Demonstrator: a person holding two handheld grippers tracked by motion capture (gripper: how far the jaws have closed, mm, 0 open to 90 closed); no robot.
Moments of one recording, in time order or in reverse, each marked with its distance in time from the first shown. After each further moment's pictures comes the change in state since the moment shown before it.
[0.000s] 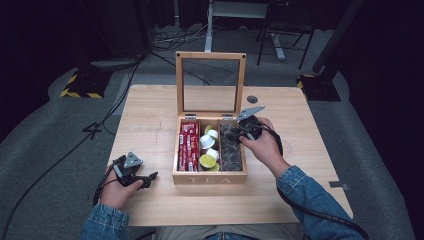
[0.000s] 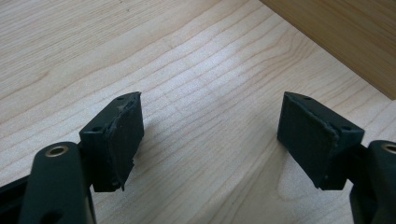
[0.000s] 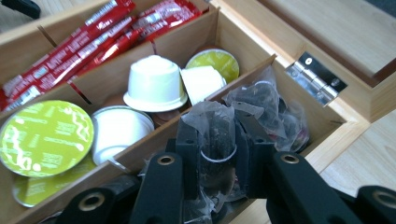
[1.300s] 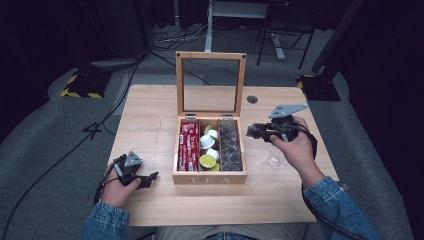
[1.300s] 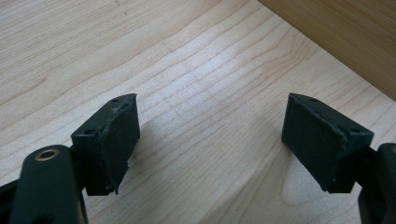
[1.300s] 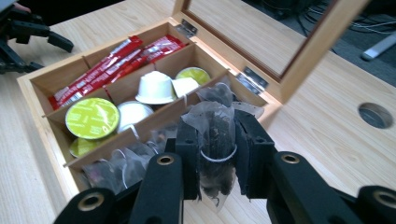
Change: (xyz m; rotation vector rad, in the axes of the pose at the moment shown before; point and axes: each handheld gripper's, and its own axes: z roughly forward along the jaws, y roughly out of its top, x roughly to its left) left arm 0.002 0.002 0.002 0.006 -0.008 0.021; right arm -0.009 -0.021 -0.097 -0.127 -0.044 0.027
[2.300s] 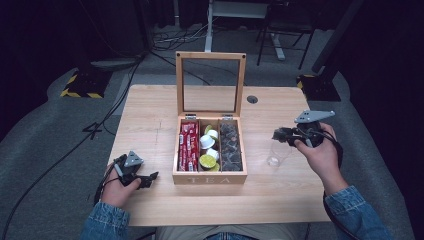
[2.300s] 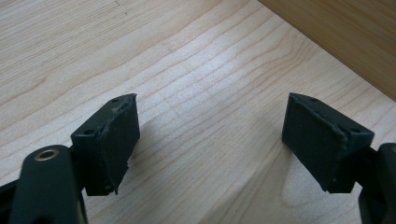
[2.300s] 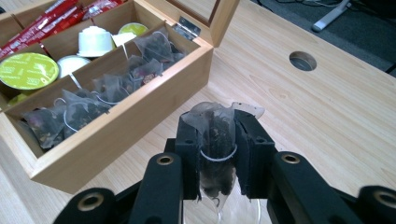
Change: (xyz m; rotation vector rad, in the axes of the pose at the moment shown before) left arm -0.001 0.000 0.000 -0.001 0.002 -0.005; right arm -0.028 -0.042 -0.042 0.065 -0.145 0.052
